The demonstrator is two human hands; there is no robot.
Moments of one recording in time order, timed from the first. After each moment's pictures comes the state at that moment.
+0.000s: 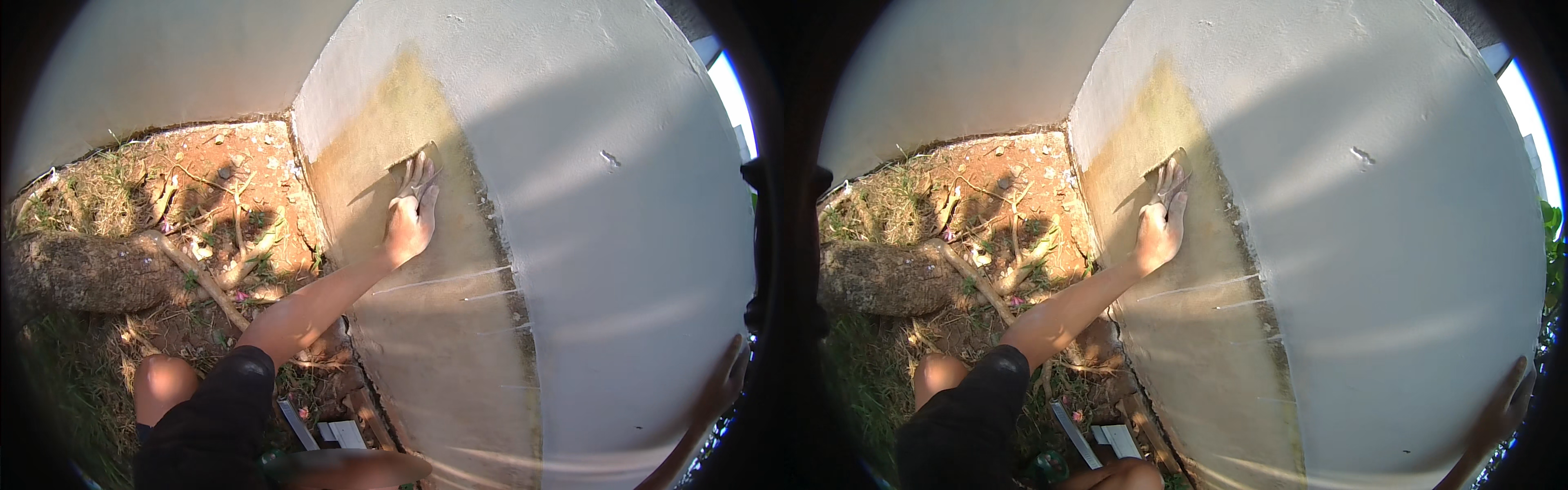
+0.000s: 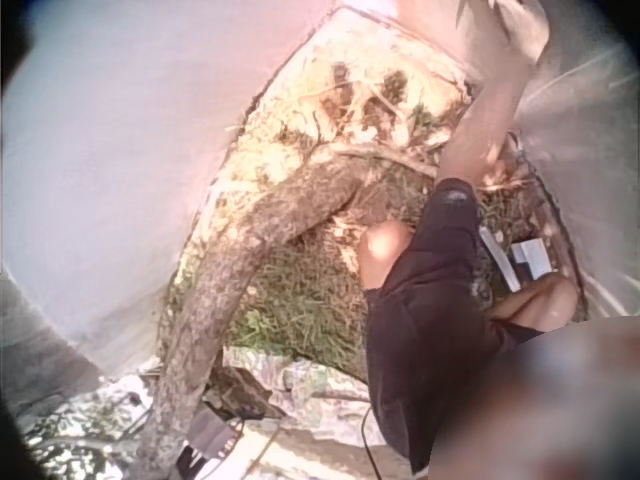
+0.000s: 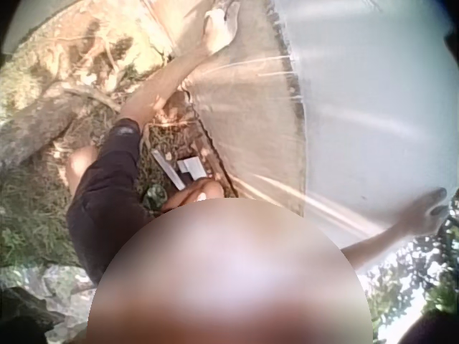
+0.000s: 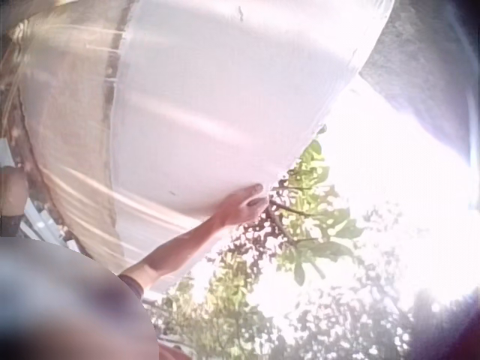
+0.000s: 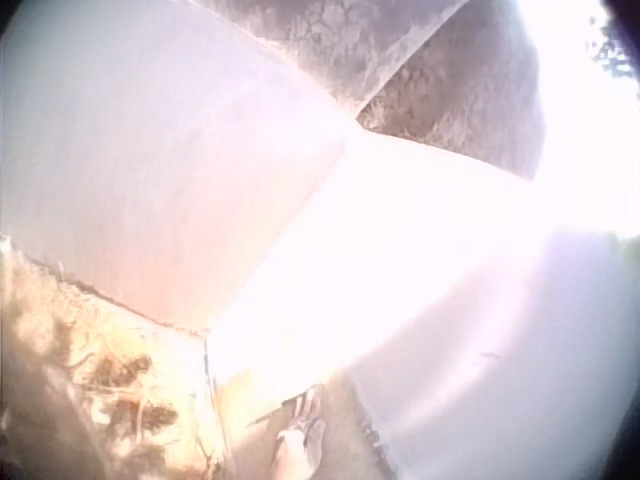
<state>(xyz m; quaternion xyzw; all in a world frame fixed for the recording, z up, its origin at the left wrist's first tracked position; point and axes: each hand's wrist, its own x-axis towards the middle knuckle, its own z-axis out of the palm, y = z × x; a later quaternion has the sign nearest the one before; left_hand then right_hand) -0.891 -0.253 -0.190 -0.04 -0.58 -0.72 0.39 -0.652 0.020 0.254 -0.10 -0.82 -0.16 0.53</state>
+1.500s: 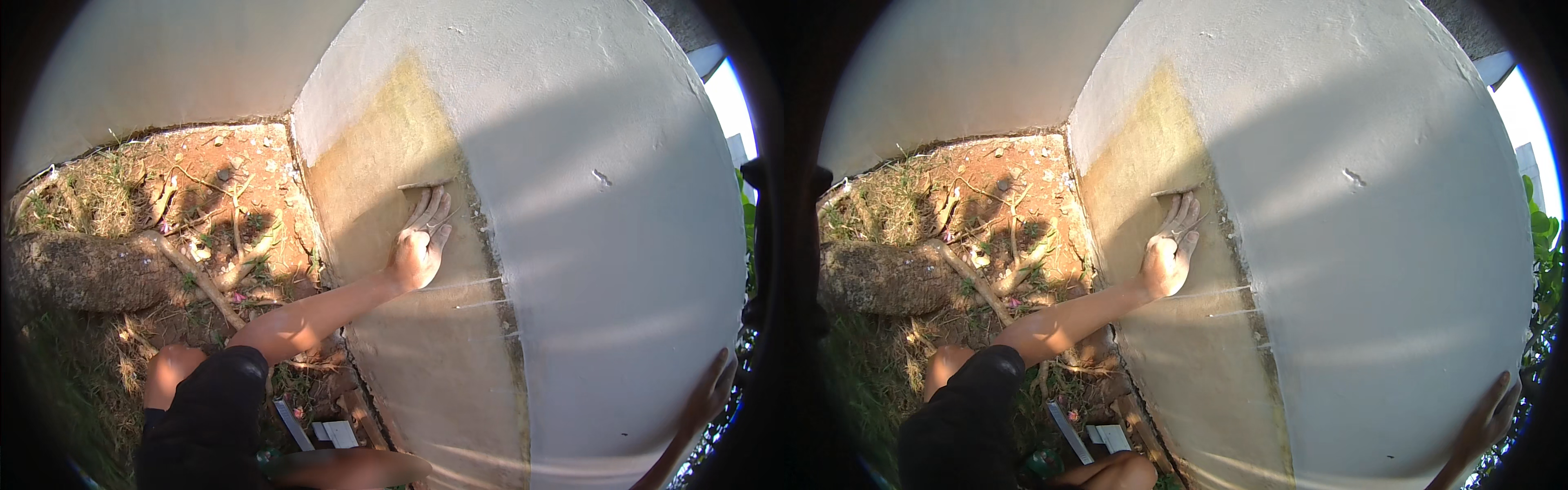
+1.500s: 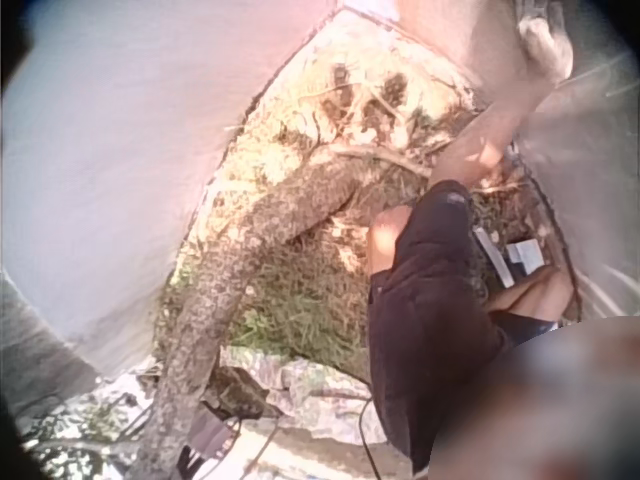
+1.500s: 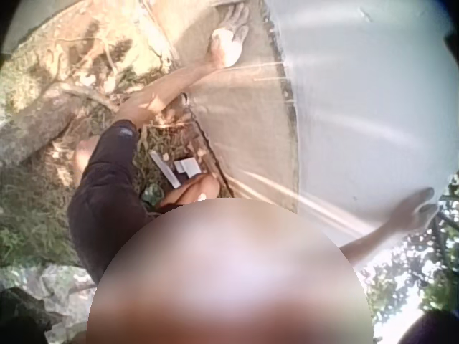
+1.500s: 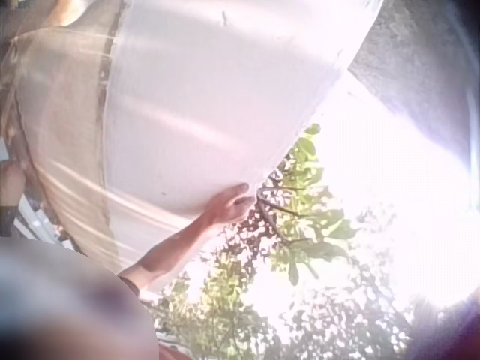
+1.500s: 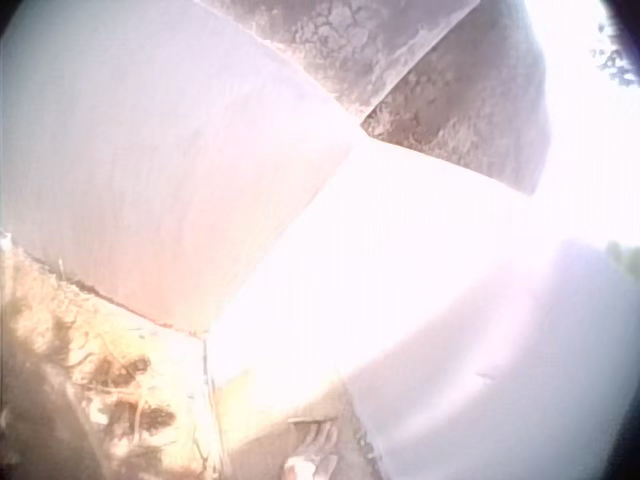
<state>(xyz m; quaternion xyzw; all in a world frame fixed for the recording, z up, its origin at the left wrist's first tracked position) -0.863 -0.242 -0.172 -0.11 -0.63 -0.68 0.37 -0.649 0.008 0.253 -0.10 -0.85 -0.15 0.50</state>
